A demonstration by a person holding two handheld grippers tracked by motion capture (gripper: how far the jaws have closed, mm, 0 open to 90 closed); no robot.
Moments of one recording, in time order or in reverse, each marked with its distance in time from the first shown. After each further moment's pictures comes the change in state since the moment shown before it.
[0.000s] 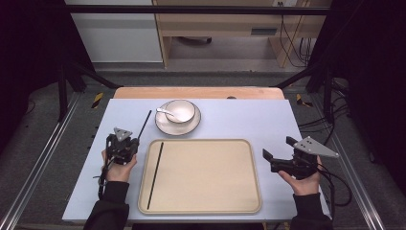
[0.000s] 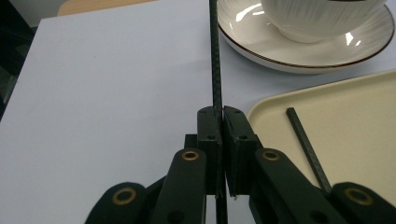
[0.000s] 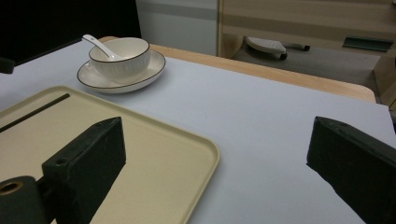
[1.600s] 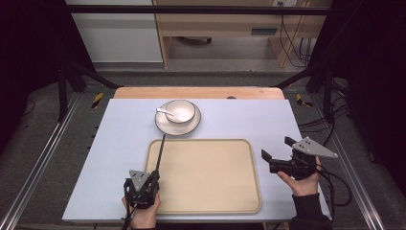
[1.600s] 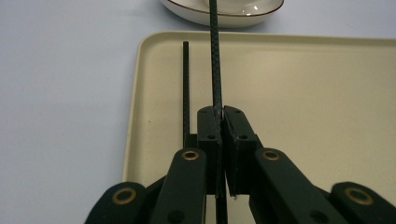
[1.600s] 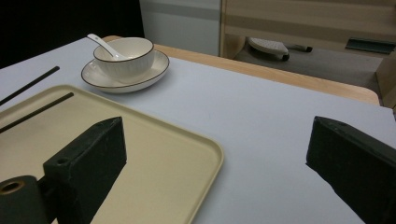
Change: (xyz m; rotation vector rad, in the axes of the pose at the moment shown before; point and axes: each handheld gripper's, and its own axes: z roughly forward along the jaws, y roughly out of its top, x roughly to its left) left arm -0.102 -0.080 -0.053 -0.103 -0.010 -0.174; right arm 0.004 0.001 0.000 -0.001 0.008 -0.011
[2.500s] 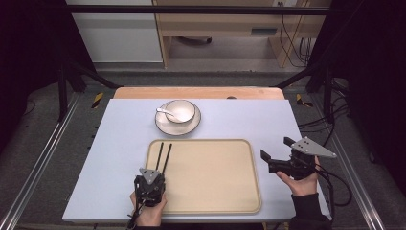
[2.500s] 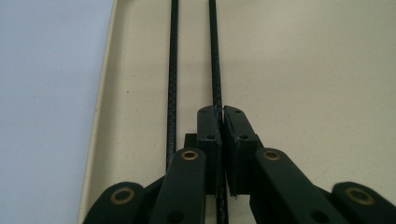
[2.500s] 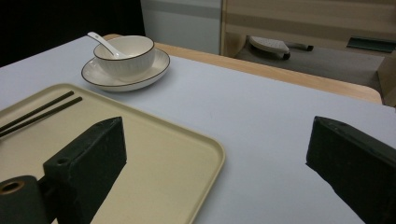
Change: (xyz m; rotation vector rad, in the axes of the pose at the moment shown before) left arm -0.010 -0.003 0.021 0.150 0.030 0.053; right arm 0.002 -0.001 0.002 0.005 0.004 0.004
